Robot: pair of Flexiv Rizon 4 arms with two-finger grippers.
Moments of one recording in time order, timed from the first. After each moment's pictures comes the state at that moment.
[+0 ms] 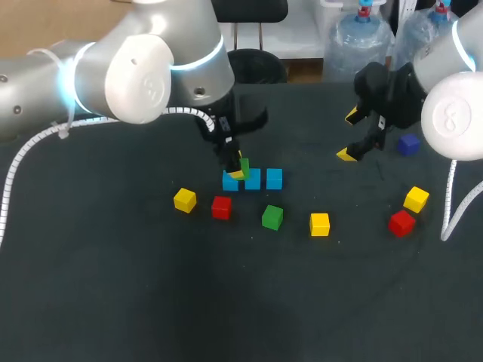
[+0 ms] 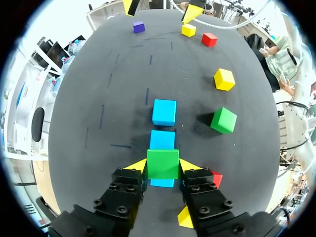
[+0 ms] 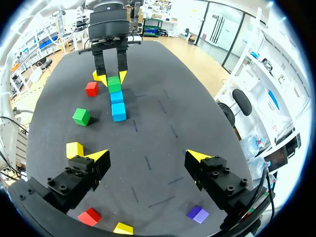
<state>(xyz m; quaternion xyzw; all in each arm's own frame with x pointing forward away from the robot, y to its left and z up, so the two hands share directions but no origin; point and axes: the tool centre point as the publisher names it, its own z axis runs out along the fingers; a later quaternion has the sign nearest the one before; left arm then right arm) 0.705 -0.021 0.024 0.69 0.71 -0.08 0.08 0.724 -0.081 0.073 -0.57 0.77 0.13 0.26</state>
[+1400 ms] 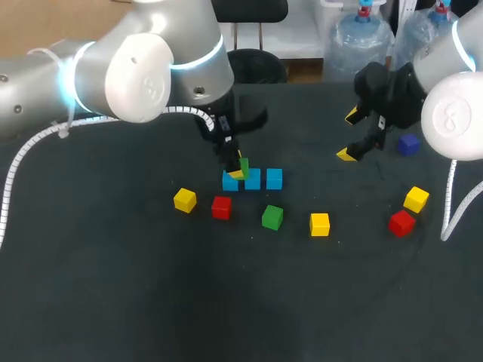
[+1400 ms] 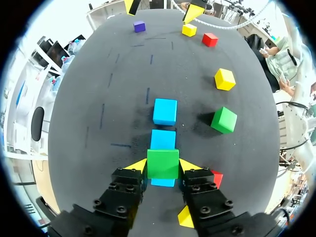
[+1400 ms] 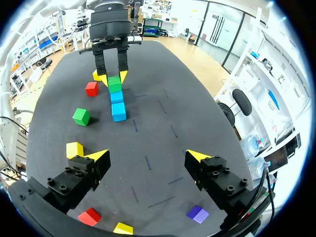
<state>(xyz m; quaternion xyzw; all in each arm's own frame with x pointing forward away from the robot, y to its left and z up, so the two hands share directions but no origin) 0.706 -0.020 0.024 0.69 0.71 -0.08 0.08 0.724 -0.081 0.073 -0.57 0.77 0.13 0.26</state>
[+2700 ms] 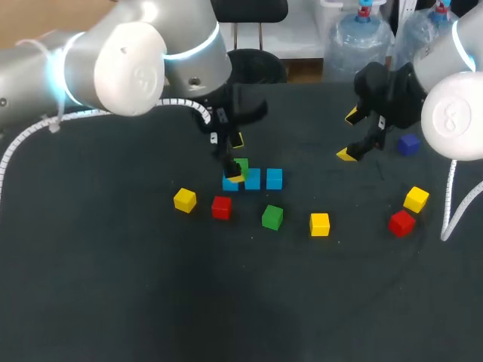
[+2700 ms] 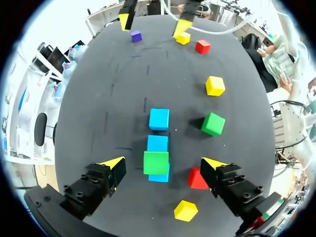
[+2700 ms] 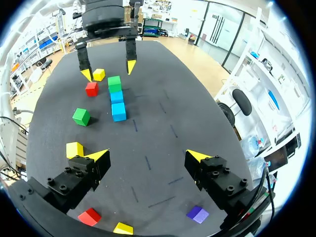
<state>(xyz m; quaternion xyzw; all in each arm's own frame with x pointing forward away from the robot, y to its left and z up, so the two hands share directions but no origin) 0.696 -0.022 0.052 0.70 0.70 -0.09 0.09 0.724 -0.081 0.073 -0.57 0.77 0.13 0.26</state>
